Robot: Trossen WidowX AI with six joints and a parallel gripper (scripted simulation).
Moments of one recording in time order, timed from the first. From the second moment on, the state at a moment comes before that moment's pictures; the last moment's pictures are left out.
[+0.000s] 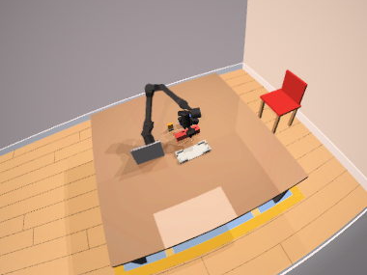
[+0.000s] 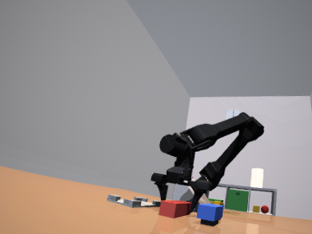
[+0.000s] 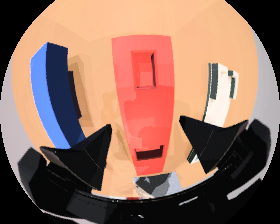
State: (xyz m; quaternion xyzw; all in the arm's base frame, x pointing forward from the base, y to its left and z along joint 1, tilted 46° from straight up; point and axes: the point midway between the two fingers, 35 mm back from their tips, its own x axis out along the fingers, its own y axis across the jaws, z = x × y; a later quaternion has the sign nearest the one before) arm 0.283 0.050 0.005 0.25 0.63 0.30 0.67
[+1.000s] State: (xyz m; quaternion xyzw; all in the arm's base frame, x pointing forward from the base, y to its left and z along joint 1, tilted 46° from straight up) arm 0.278 0.048 0.005 0.26 0.64 0.30 0.66
